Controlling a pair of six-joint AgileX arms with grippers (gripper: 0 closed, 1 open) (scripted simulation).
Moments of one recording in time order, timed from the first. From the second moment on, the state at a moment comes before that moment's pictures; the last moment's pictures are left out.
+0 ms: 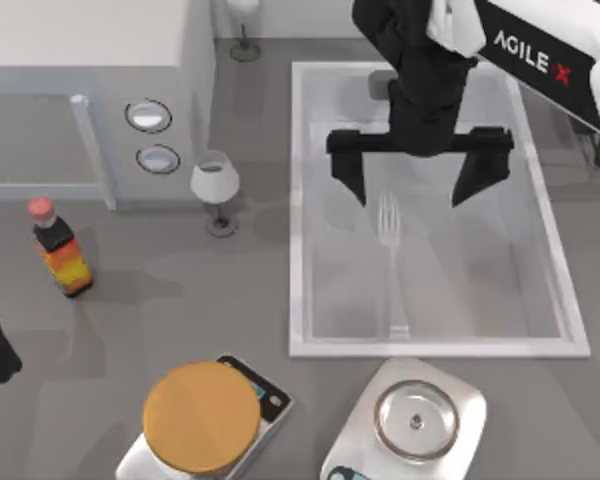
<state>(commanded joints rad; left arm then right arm) 0.00 0.00 0.00 0.00 0.00 0.00 0.45 2.54 2.32 -1.36 0.01 0.48</state>
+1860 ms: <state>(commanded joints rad) 0.00 0.00 0.00 0.00 0.00 0.00 0.46 2.70 2.04 -0.91 0.01 0.48</state>
